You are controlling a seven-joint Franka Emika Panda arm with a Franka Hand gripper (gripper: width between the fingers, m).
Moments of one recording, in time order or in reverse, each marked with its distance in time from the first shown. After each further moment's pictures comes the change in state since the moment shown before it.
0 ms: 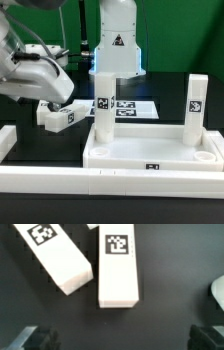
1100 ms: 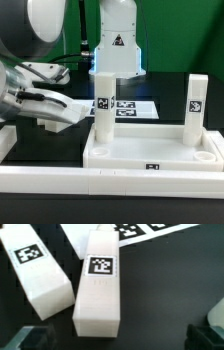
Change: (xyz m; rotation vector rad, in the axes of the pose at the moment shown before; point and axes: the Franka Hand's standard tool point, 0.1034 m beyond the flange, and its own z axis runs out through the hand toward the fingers) arm 0.004 -0.012 0.030 -0.015 -0.332 -0.019
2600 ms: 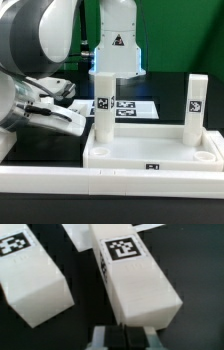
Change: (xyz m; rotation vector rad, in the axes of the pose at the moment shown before) arm 0.009 0.008 0.019 -0.001 0.019 0.040
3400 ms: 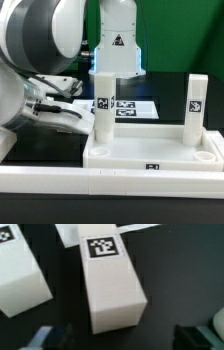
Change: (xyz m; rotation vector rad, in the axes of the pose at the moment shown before) arm -0.001 -0.021 -0.005 -0.034 0.011 -0.070
